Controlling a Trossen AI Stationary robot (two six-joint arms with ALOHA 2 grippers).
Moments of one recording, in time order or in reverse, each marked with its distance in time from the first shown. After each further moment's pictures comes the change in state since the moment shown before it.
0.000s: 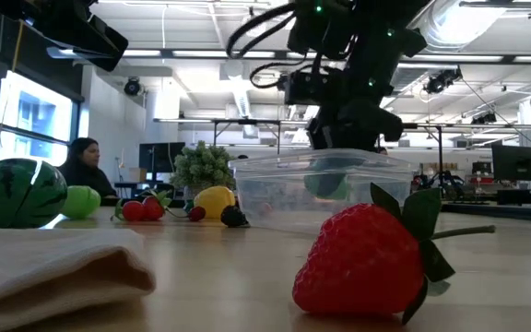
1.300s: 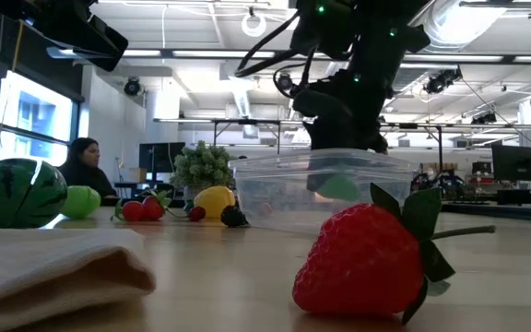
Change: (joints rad) left arm 0.000 0.000 0.000 0.000 0.000 0.000; right arm 0.001 -0.017 0.000 -0.047 0.082 0.720
